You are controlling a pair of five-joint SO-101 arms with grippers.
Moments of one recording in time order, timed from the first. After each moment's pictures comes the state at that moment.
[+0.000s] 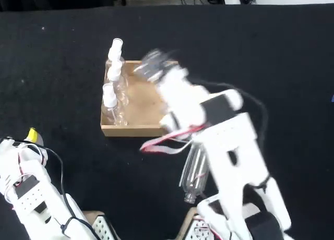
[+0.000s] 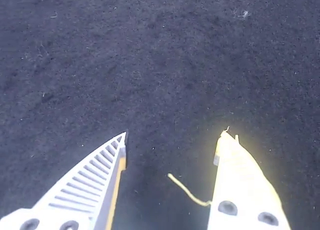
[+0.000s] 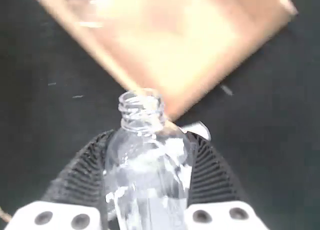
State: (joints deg) left arm -48.0 -62.5 89.3 18.2 10.0; right arm -18.0 -28.1 16.7 87.8 20.6
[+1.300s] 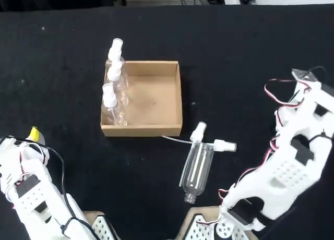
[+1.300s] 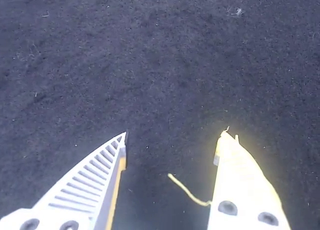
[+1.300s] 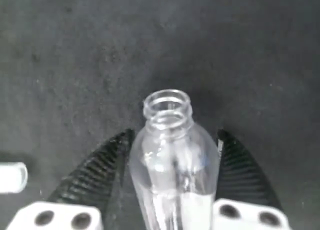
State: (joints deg) left arm -46.9 -62.5 89.3 18.2 10.4; right arm 40.0 31.3 -8.6 79.7 32.7
